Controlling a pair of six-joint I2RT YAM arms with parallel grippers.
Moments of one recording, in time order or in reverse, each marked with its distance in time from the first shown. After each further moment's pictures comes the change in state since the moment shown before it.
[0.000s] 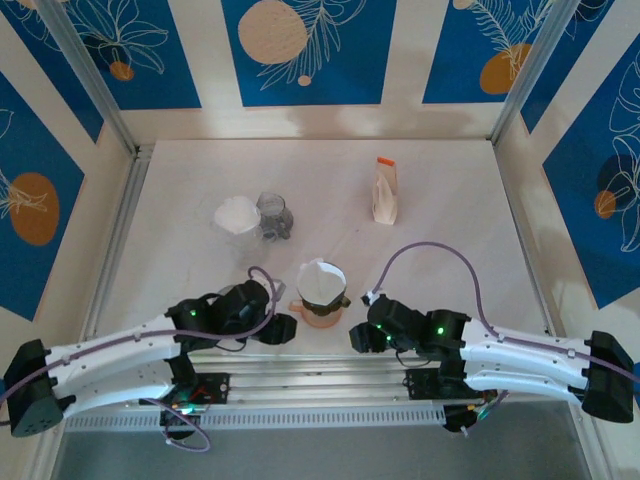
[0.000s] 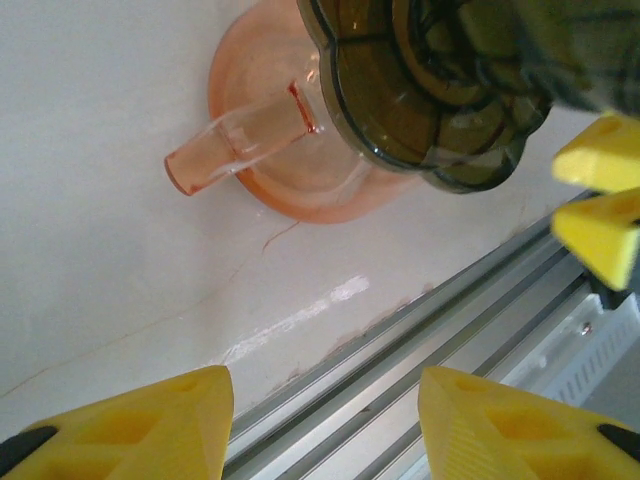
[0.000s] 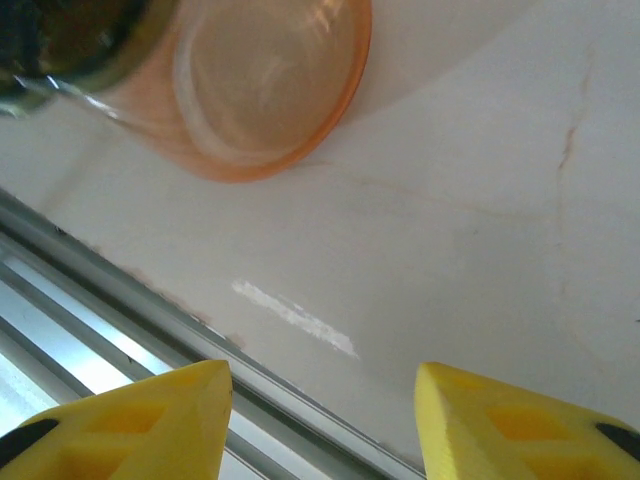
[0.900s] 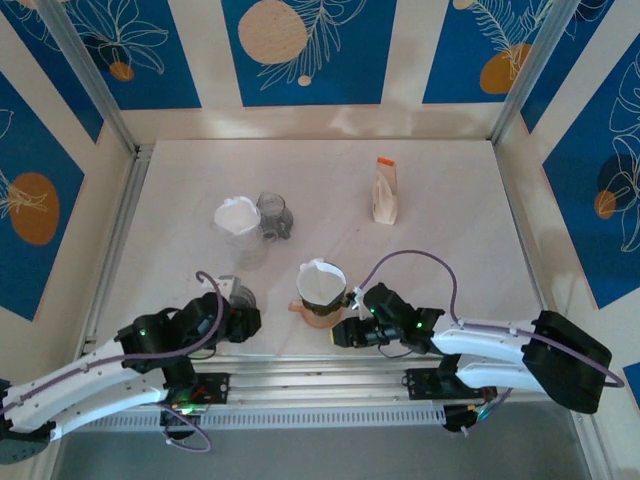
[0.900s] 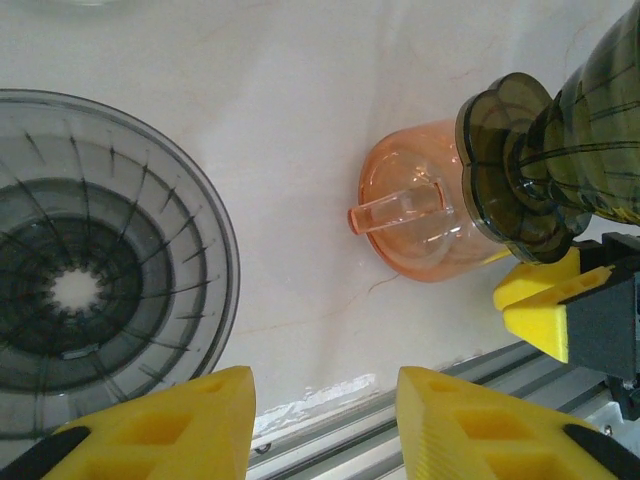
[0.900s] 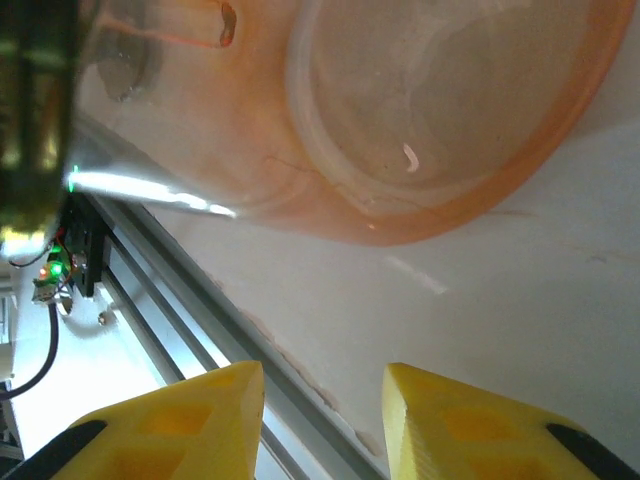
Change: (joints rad) left arm 0.006 -0.354 -0.014 -0.284 -0.260 -0.143; right arm -0.198 0.304 -0.141 0.621 -0.415 0.053
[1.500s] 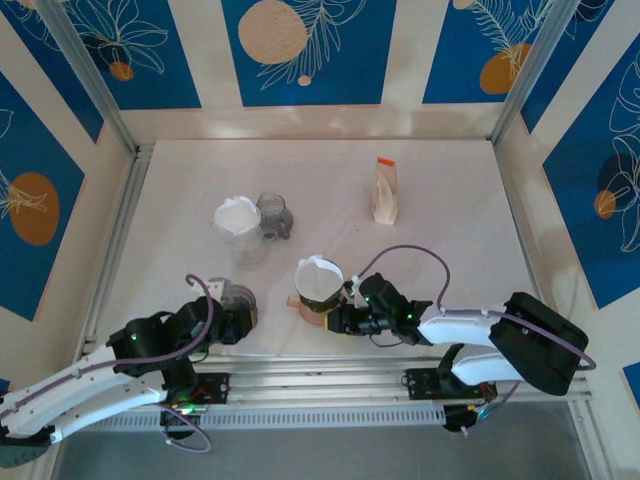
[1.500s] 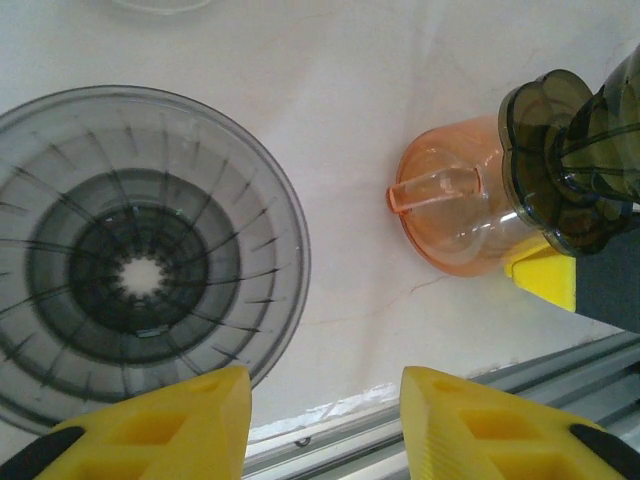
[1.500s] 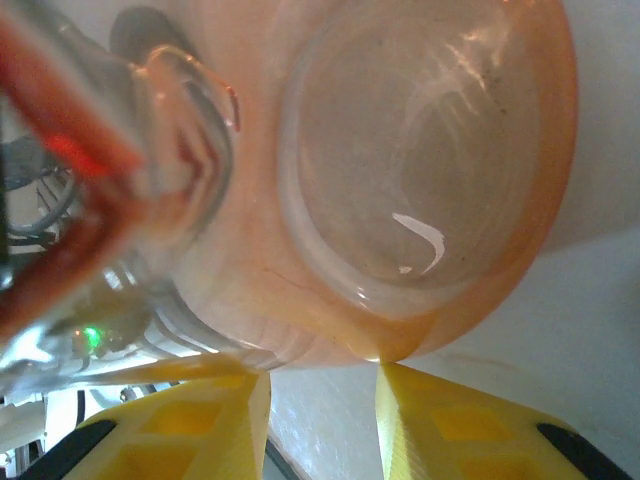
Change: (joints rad) left arm 0.005 -0.066 -0.003 -0.094 -0.061 -0.018; right arm -0.075 0.178 0.037 0.183 -0.013 0.048
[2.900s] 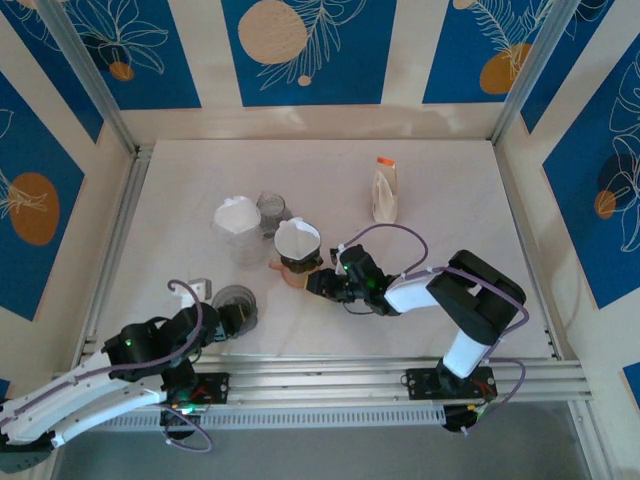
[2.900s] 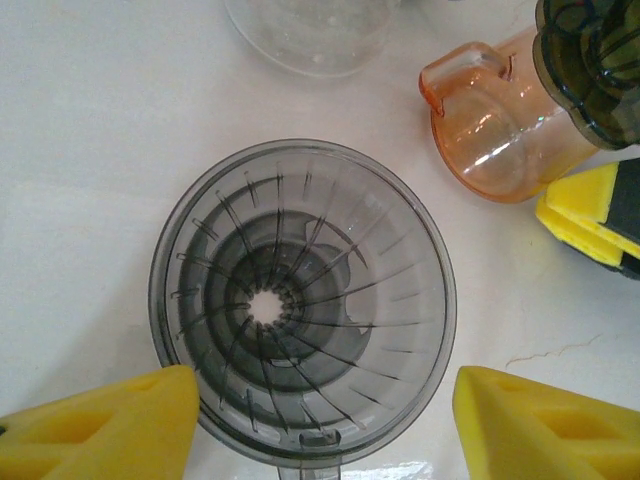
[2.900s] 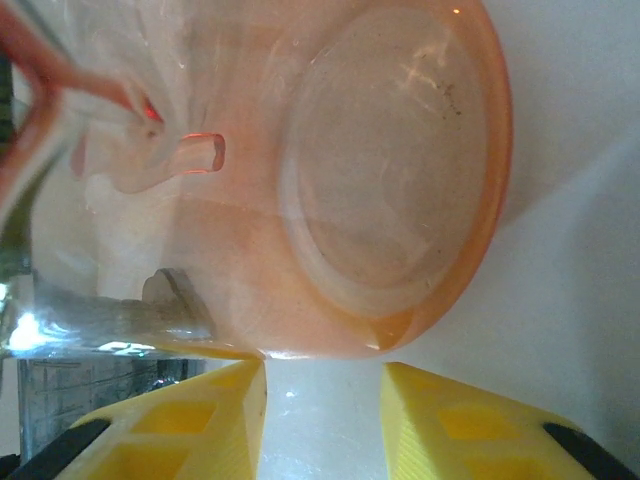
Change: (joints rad) left arm 0.019 -0.060 -0.035 -0.089 -0.177 -0.075; right arm -0.103 0.380 0.247 0.231 0.038 0.082
